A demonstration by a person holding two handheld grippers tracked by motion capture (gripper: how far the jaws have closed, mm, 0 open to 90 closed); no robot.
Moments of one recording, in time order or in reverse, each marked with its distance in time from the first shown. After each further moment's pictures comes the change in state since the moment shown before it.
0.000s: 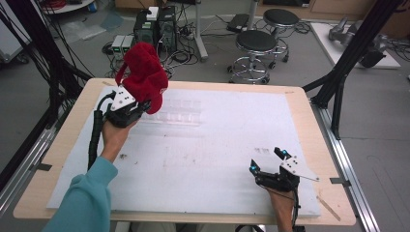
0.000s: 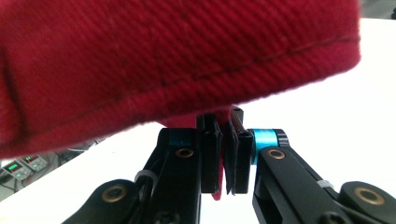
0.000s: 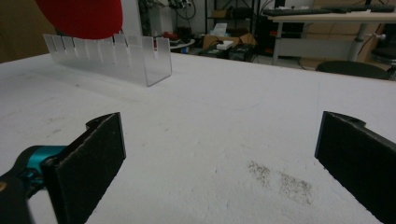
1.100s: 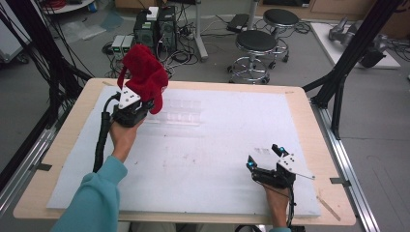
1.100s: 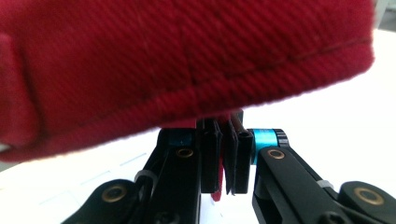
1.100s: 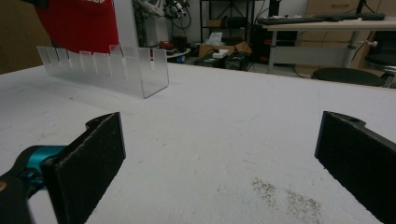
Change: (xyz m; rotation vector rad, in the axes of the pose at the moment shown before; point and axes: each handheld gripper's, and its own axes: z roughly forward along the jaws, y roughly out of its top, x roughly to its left) left arm -0.015 -0.001 0.016 0.032 0.082 -0.102; right arm 0.004 0.001 0.011 -0.030 -0.022 0.009
